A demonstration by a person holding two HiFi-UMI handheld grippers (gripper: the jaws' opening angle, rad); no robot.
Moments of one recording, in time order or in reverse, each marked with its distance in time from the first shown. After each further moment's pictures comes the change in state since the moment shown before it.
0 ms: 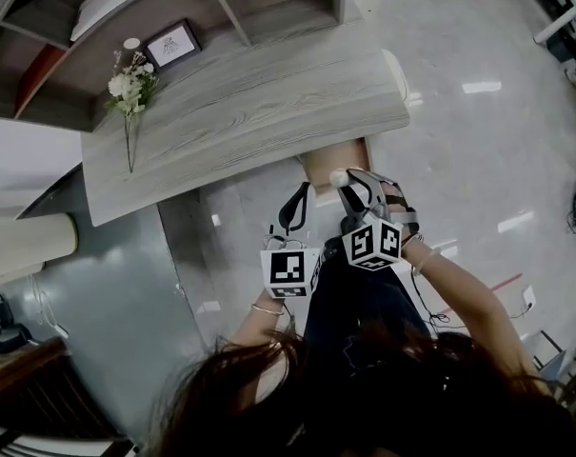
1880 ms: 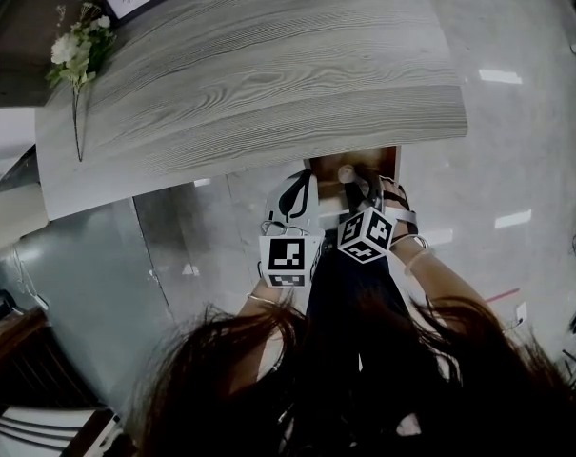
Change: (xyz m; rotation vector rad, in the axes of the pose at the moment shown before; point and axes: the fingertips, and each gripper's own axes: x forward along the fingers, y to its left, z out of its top) left arm 0.101 0.049 -0.168 -0.074 0.154 0.049; right arm 0.158 0.082 -0.155 0.008 0.292 0.182
